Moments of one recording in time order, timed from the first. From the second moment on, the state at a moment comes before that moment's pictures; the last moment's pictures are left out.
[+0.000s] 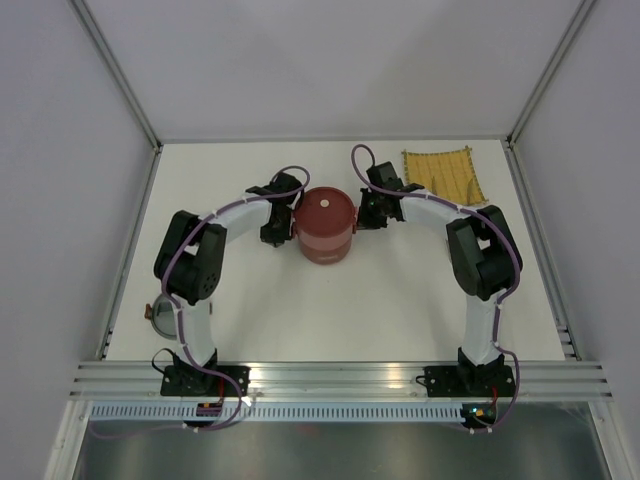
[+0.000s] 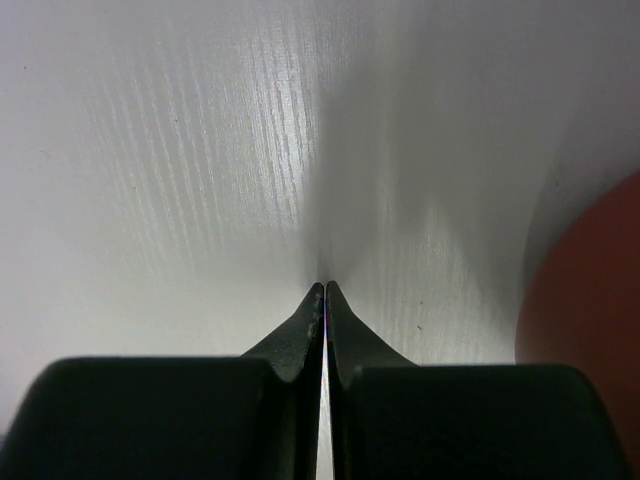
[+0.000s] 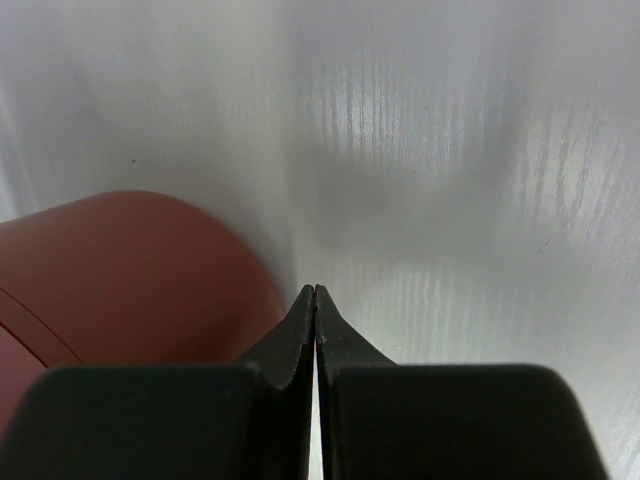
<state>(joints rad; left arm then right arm) -0.46 1.96 1.34 -0.64 -0.25 -0.34 0.44 2.00 1.38 -0.35 -0.13 0.57</state>
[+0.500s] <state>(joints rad) -0.45 2.00 1.41 -0.71 -0.24 -0.38 0.44 2.00 1.38 -0.35 -0.12 0.58</state>
